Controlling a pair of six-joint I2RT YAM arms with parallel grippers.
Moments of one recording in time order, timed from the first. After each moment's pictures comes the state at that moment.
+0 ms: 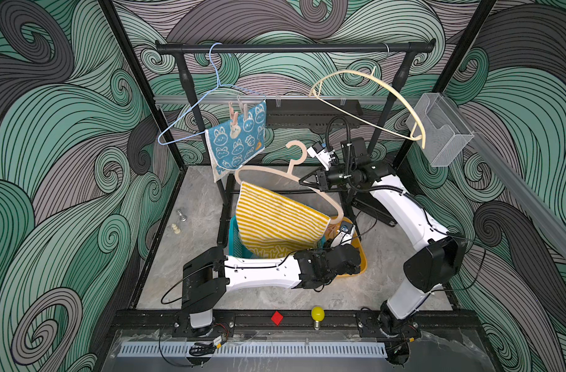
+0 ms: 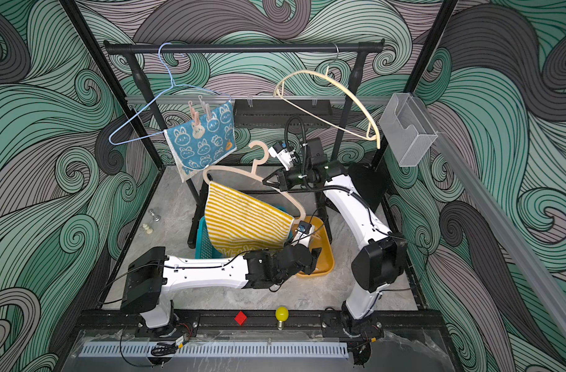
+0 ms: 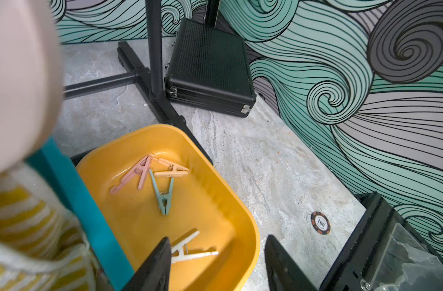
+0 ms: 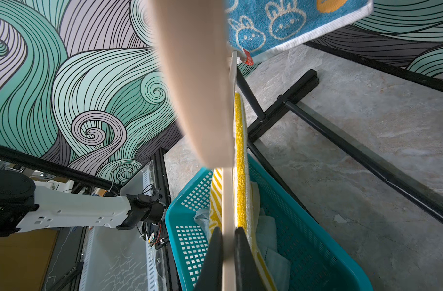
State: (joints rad) left arm -1.34 1.75 1.29 -0.12 -0.53 -0.60; right arm 0.39 1.72 1.77 -0.75 -0.87 -0.03
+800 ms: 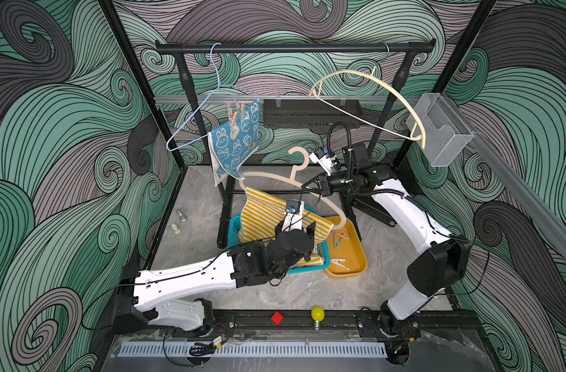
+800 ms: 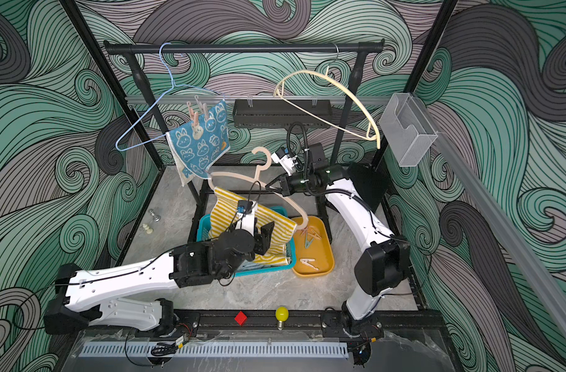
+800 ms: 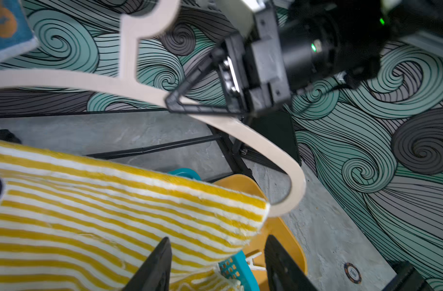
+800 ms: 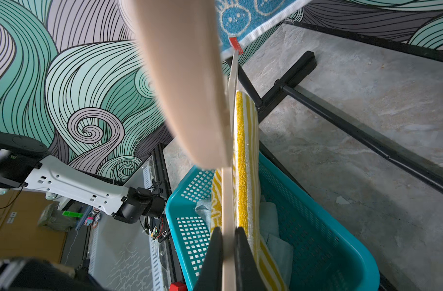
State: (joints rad) left arm -1.21 1.24 1.19 -0.41 -0.73 -0.57; right arm 0.38 1.66 1.64 -0.75 -0.87 -0.02
